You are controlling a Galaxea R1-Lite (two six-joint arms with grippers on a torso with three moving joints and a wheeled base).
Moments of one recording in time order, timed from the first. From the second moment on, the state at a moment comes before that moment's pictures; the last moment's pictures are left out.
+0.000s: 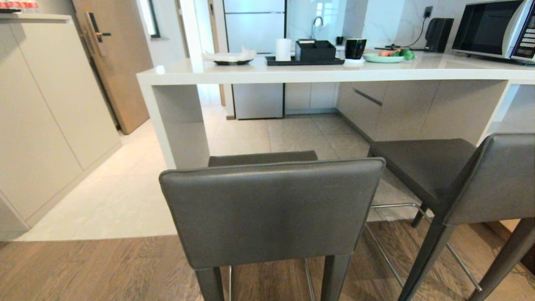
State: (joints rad) left arm 0.00 0.00 0.00 0.00 0.00 0.00; right arm 0.00 0.00 0.00 0.01 0.00 0.01
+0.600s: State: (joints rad) left arm 0.00 0.00 0.00 -0.01 0.00 0.00; right arm 0.00 0.00 0.00 0.01 0.00 0.01
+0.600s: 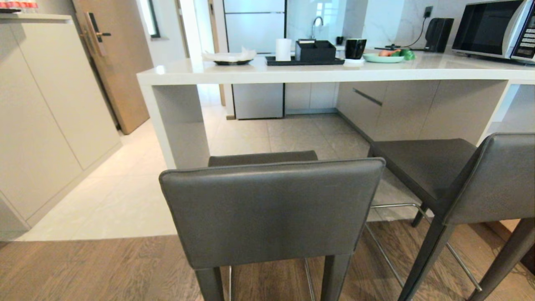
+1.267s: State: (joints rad) left arm 0.00 0.00 0.00 -0.01 0.00 0.00; right arm 0.00 0.00 0.00 0.01 0.00 0.01
